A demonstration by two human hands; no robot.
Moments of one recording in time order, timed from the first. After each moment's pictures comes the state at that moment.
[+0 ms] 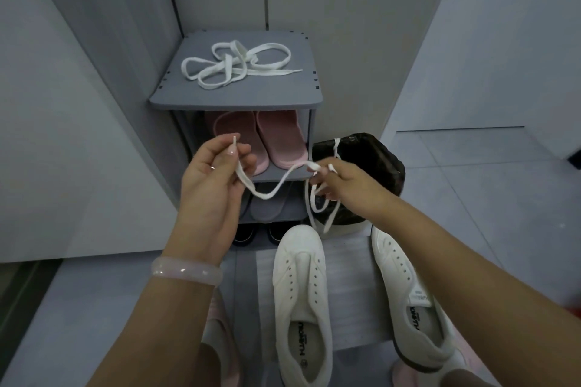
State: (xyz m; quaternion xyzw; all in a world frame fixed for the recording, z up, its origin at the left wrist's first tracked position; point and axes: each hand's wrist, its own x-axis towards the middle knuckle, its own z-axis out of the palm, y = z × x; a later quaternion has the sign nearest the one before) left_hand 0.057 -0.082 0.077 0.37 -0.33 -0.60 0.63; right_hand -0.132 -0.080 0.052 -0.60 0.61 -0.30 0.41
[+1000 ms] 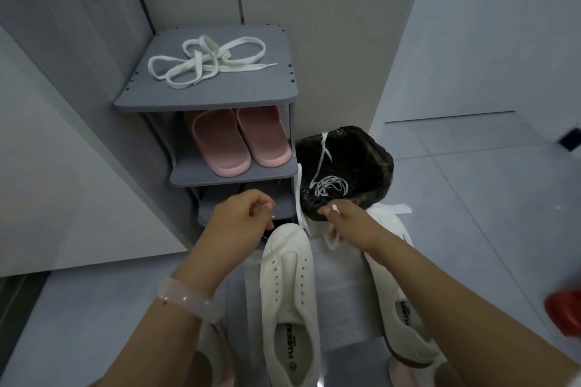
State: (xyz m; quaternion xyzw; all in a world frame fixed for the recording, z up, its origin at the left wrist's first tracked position) left_hand 0.031 -0.063 0.051 0.58 -0.66 -0.41 0.22; right_hand -0.162 -0.055 -0.016 -0.51 0.70 -0.24 0.44
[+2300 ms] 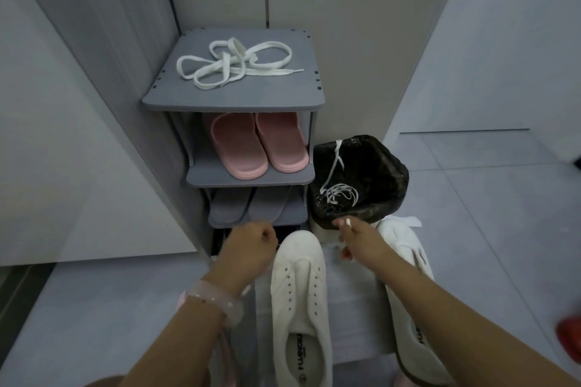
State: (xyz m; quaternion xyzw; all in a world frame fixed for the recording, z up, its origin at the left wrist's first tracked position) left_hand 0.047 -0.076 -0.011 0.63 -0.68 -0.34 0.13; right_hand -0.152 -0.059 -0.046 -0.47 0.73 -0.26 0.42
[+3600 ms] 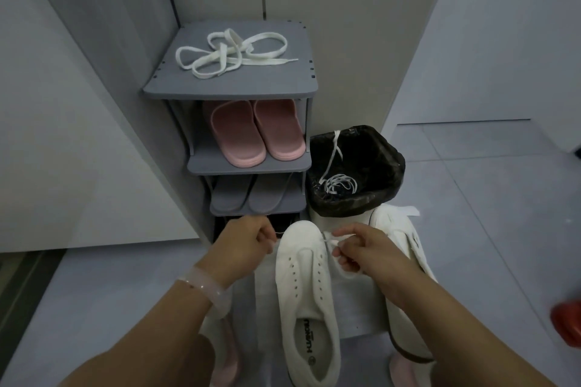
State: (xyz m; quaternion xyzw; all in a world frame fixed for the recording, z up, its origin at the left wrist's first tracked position) left_hand 0.058 -0.054 0.007 0.57 -0.73 -0.36 0.08; right_hand -0.140 0.002 0.004 -0.33 0.68 -0.34 0.56
